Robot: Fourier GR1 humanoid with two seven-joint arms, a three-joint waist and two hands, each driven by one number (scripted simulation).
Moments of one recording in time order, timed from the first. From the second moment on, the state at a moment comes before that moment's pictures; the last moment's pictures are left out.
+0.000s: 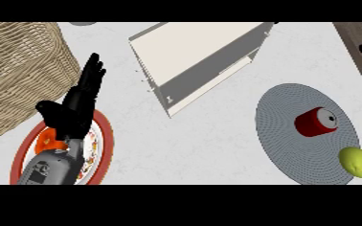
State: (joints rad) left arm -0.20 0.27 -0.21 -1.58 0.14 0.33 0.12; right arm -0.26 -0.58 -0.05 -1.35 -0.15 -0.21 -0.19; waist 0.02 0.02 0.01
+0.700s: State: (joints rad) left arm 0.01 0.36 -0.25 -1.45 0.14 0.17 0.08; right arm 0.14 -0.51 -0.29 -1.35 -0.14 -0.61 0.11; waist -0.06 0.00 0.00
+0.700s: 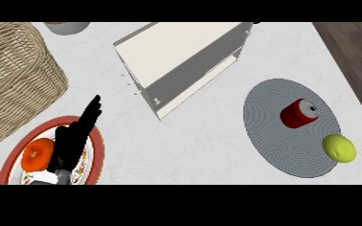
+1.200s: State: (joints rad) left arm -0.04 0.35 -0.25 -1.35 0.13 0.10 0.03; right arm 0.27 -0.58 -0.14 -1.80 -0.07 -0.55 0.43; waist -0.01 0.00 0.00
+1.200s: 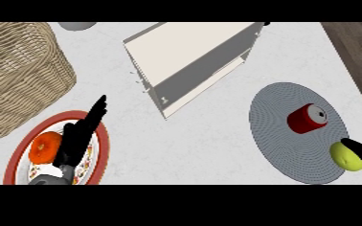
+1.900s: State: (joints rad) left arm -0.07 0.34 -0.27 -1.35 0.11 0.07 0.03; right arm 0.13 -1.00 0.09 -1.81 0.18 -0.24 1.12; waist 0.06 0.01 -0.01
